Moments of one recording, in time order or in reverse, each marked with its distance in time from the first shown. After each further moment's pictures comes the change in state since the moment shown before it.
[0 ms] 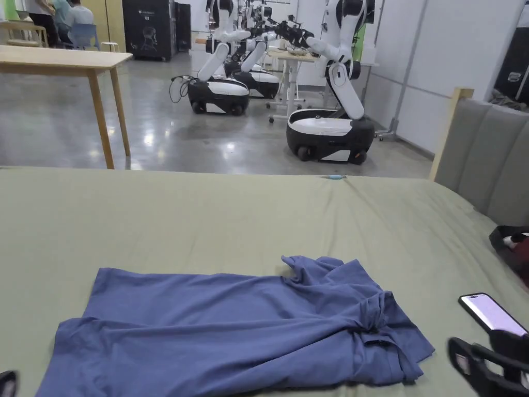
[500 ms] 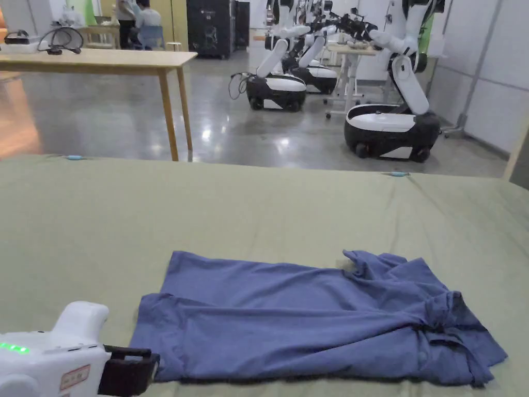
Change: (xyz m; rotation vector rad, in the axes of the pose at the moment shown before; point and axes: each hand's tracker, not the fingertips) left arm 0.005 0.019 -0.090 -0.294 0.067 -0.096; right arm -0.052 -0.006 0.033 0.008 0.086 0.038
